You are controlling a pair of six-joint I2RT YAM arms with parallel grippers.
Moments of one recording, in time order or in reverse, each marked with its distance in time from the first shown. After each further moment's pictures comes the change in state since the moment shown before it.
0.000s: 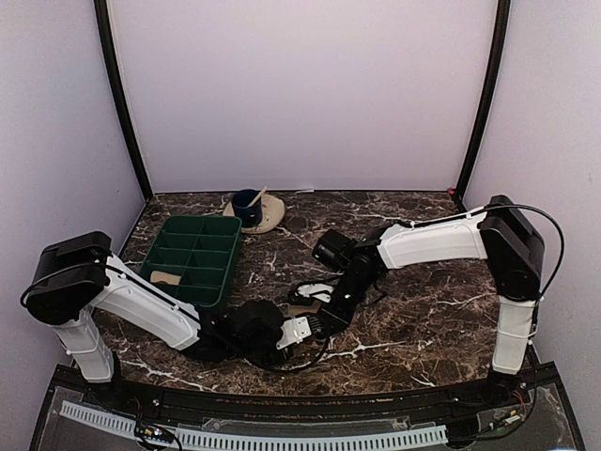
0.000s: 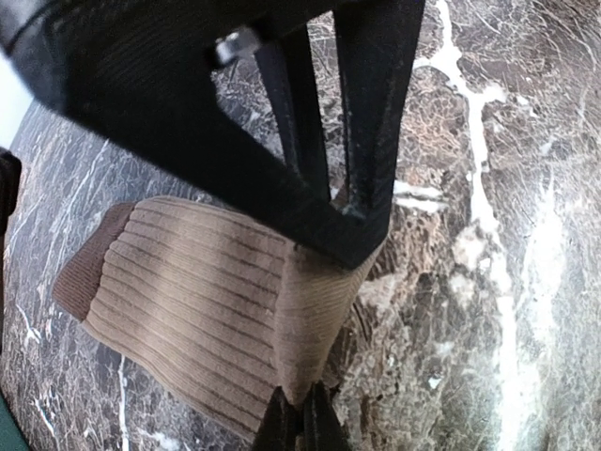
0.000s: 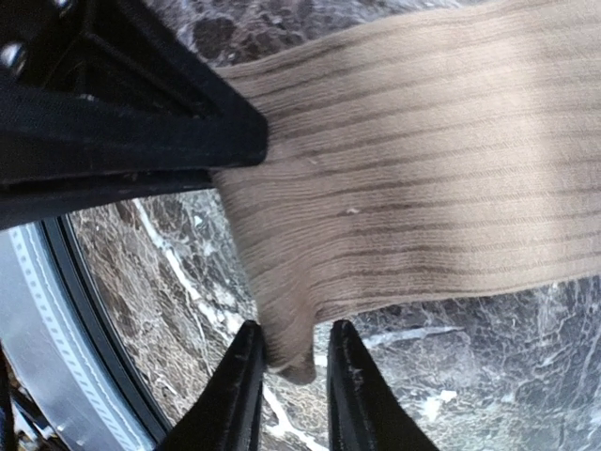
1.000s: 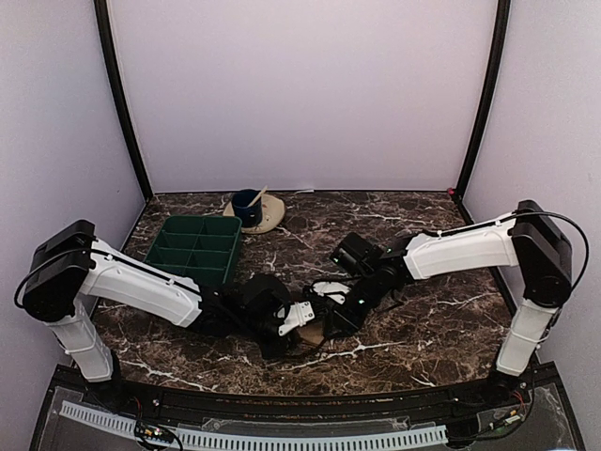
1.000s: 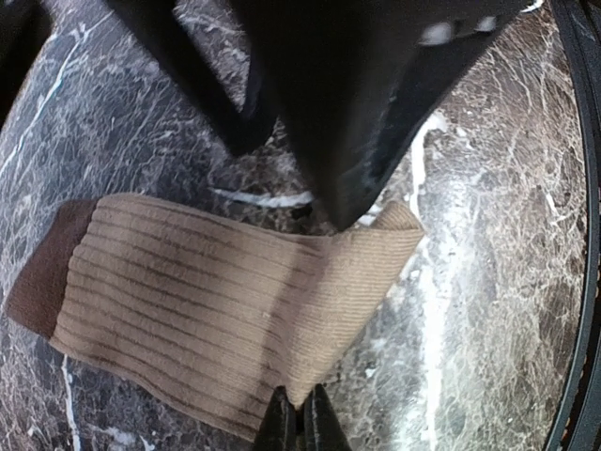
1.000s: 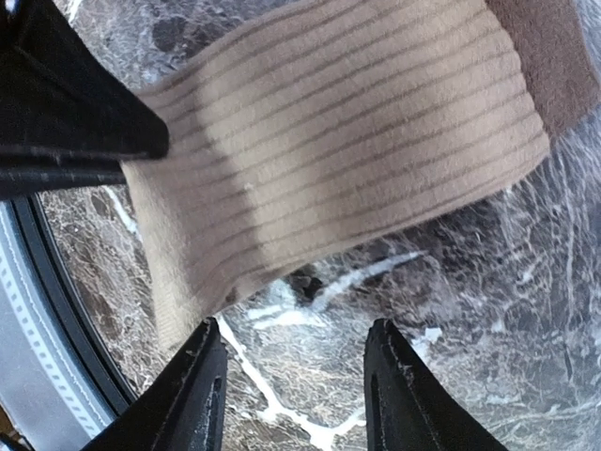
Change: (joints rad) left arm 0.075 -0.038 0.160 -0.340 0.272 -0.128; right arm 0.000 -0.163 -0.211 0.183 0.094 0.120
